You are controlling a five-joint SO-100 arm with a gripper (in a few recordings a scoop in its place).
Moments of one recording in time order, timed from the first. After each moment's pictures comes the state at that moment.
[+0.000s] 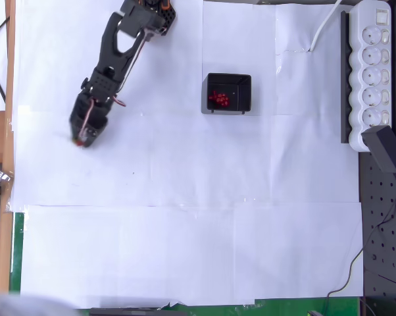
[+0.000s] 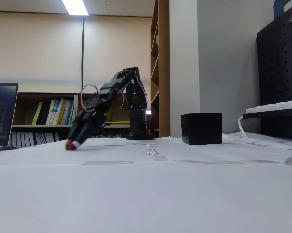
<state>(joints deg) 22.1 94.5 79.3 42.9 -99.5</state>
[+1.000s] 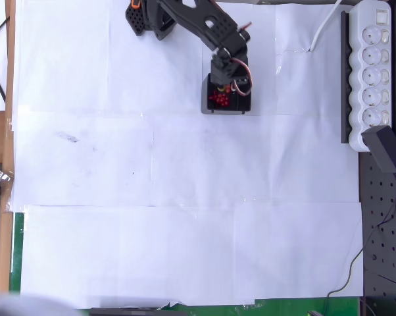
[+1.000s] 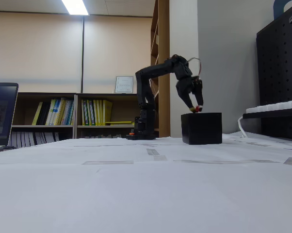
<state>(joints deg) -44.5 77.0 79.8 70.0 -133.8</state>
